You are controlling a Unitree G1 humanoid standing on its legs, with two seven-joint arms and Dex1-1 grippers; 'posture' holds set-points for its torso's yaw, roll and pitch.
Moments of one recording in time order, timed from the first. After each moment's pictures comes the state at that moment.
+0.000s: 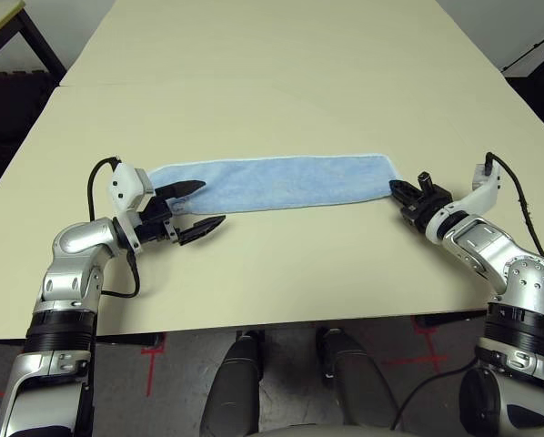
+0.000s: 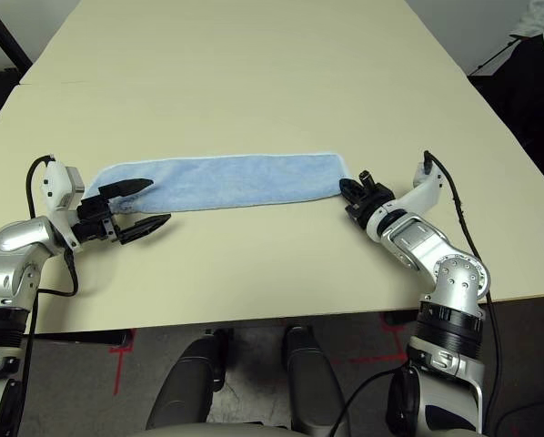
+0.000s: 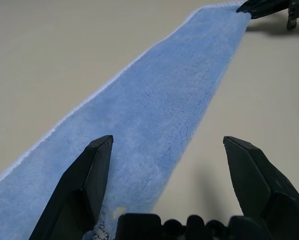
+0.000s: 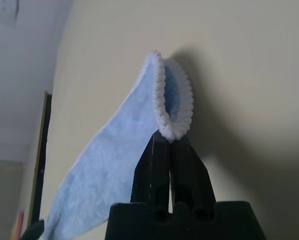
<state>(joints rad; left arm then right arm) -0.35 0.66 0.14 0.25 -0.37 0.01 -1.13 -0.37 -0.27 -0.46 -0.02 1.24 0.89 -0.10</state>
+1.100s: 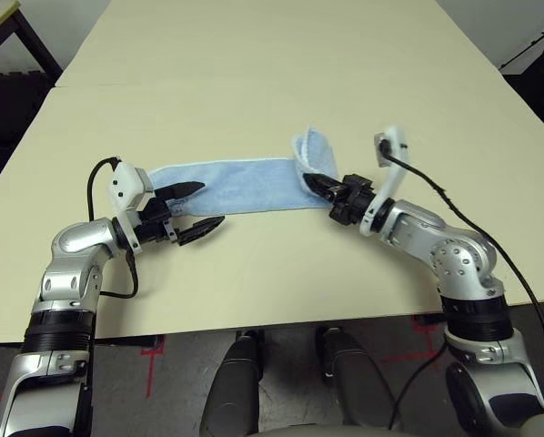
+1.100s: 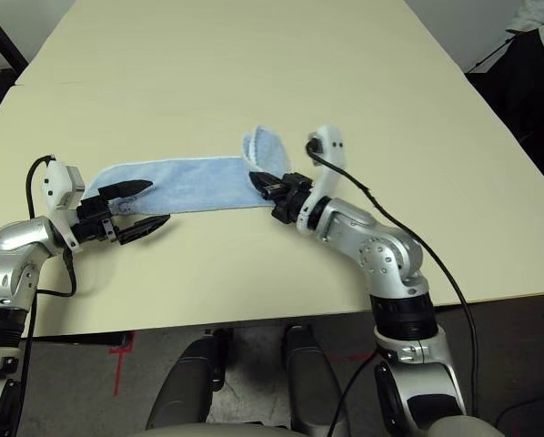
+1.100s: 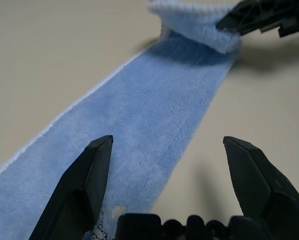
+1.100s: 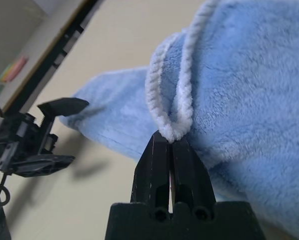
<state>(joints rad) -0.34 0.67 0.14 0.24 -0.37 0.04 -1.13 -0.53 -0.12 0.05 -0.11 0.76 0.88 0.18</state>
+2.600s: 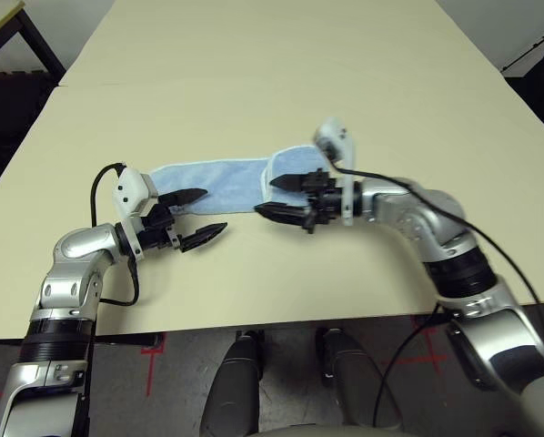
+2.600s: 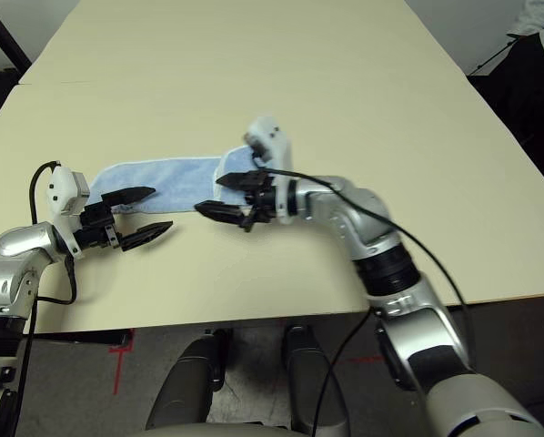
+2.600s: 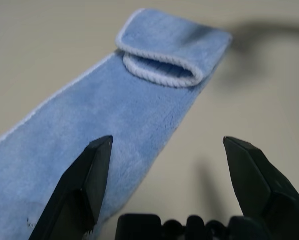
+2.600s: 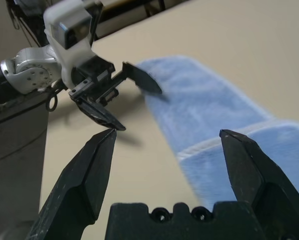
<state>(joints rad) -0.30 0.68 0.13 0.17 -0.37 0.10 -1.11 -0.74 -0.40 0.14 0.10 0.51 0.54 1.02</state>
